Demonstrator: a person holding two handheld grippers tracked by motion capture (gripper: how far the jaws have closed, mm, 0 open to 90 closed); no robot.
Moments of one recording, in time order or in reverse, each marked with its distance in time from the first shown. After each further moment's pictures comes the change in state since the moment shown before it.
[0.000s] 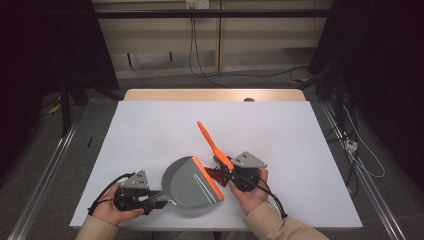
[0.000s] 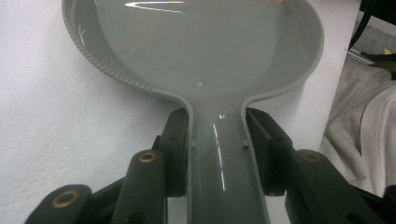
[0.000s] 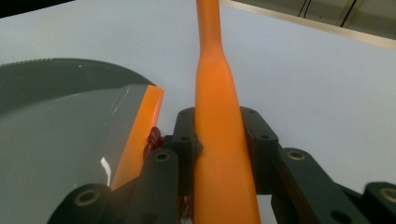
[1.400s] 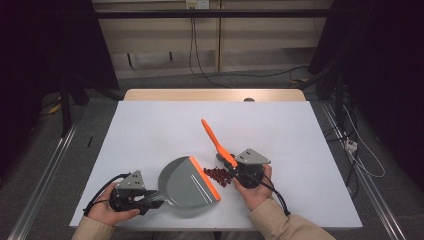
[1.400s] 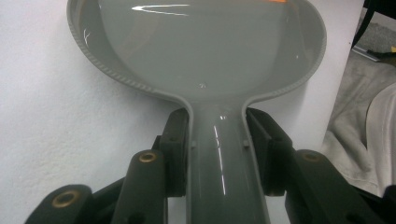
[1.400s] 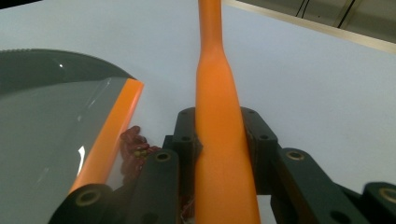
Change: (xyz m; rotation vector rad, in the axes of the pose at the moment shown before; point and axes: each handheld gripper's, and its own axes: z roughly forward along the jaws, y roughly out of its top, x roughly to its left) left arm 0.002 -0.005 -0.008 0.000 0.019 0.015; right arm -0.013 0.002 -0.001 0.013 -0.003 -0.017
